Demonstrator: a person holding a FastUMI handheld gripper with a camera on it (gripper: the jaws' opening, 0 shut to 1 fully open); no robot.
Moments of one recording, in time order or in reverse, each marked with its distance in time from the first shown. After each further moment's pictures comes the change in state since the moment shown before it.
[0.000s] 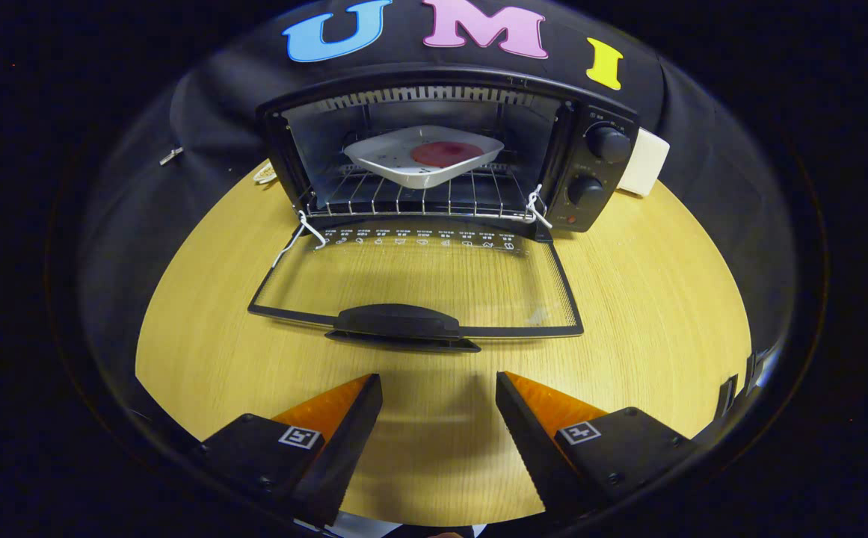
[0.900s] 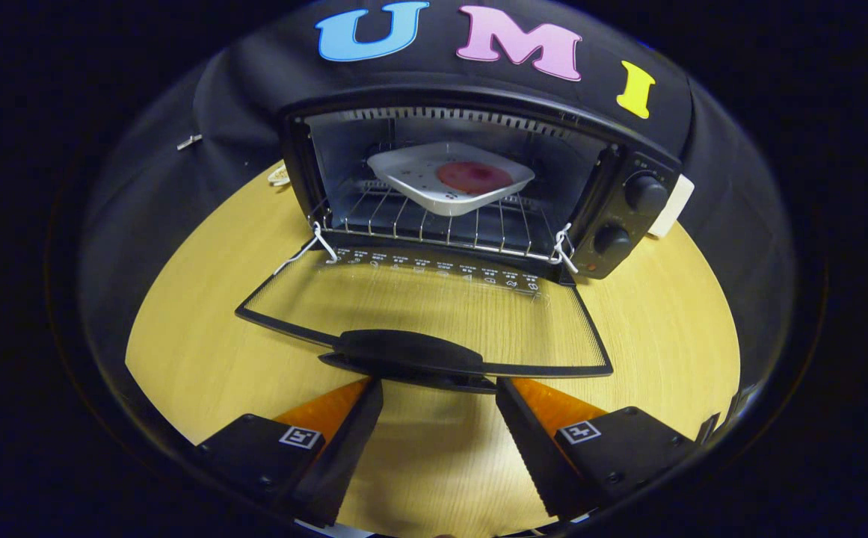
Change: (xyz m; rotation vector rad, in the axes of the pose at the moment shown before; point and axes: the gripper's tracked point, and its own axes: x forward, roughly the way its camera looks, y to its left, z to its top) arm -0.015 0.014 0.040 -0.100 -0.110 0.053
